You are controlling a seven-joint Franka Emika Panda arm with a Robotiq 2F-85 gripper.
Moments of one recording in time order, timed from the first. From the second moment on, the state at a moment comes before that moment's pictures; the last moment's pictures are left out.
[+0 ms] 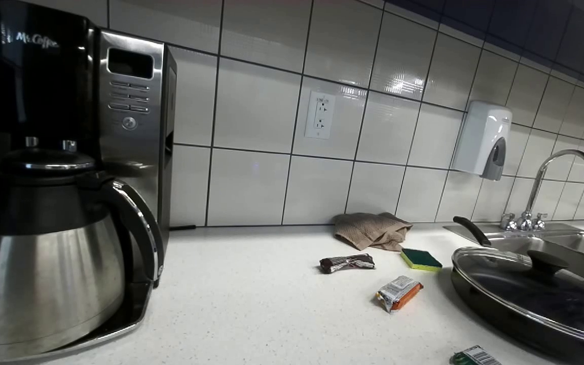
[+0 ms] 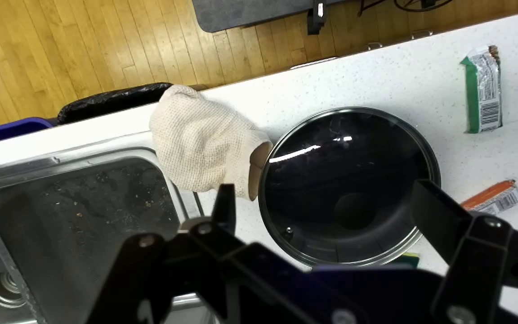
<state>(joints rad) -0.18 -0.61 -0.23 -2.30 -0.20 1.68 -0.19</state>
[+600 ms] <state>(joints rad) -0.18 -0.53 -0.21 -2.46 -0.23 2.01 -0.11</state>
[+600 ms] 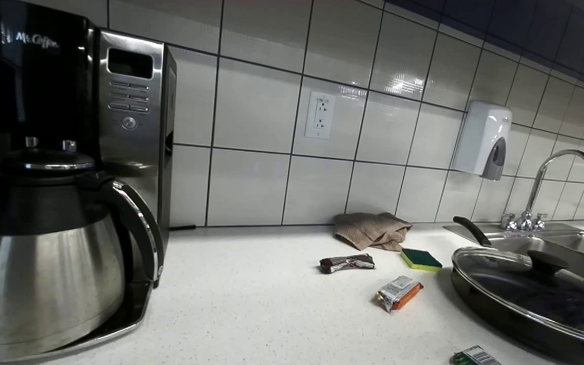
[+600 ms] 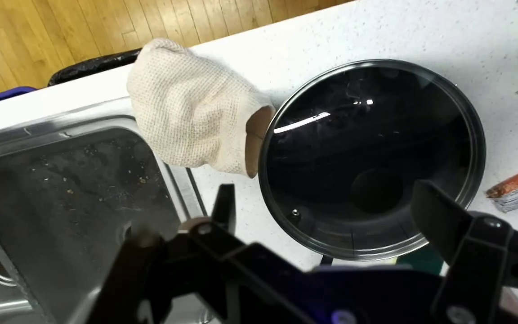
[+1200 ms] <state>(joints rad) -0.18 -0.38 -0.18 -2.55 -0.23 2.25 -0.10</state>
